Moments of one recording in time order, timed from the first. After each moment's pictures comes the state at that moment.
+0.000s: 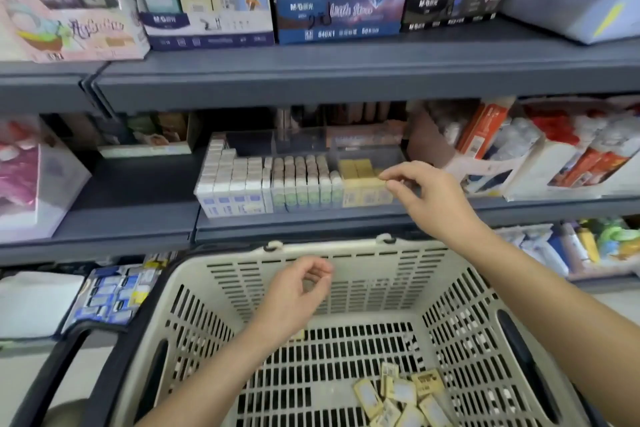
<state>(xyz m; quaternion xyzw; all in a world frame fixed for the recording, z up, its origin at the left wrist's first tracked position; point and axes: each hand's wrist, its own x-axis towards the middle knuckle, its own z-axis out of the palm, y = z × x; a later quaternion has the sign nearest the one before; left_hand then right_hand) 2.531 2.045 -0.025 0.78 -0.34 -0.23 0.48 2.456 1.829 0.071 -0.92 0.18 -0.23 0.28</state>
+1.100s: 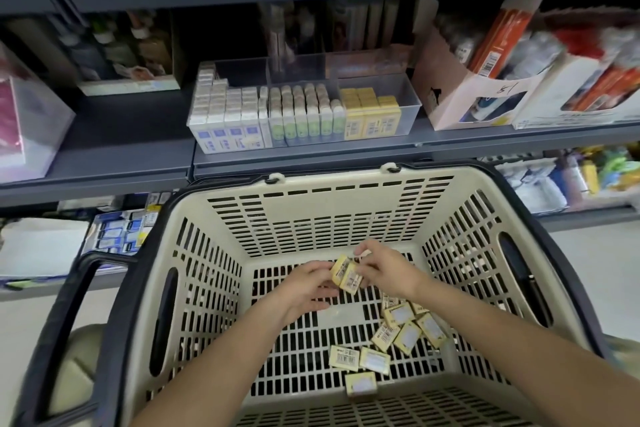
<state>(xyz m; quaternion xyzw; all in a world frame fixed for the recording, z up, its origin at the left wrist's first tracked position) 2.496 2.064 -0.121 0.65 0.01 -0.58 0.49 2.390 1.911 -0.101 -0.84 0.22 0.15 0.46</state>
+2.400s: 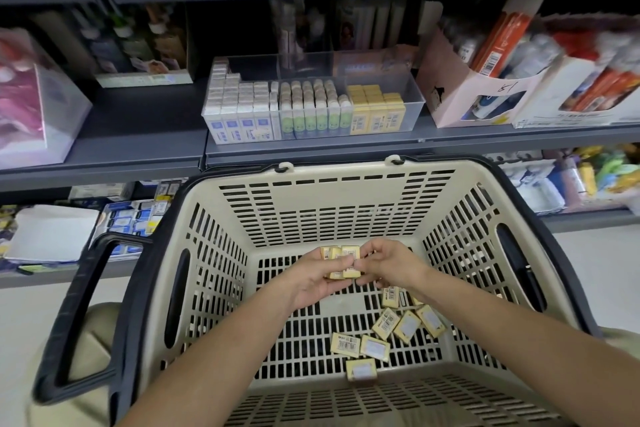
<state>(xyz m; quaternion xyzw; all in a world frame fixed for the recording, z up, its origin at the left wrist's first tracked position) 2.492 2.063 -0.113 0.51 0.05 -0.62 0.60 2.384 1.924 -0.080 -0.66 0.33 0.13 0.66</state>
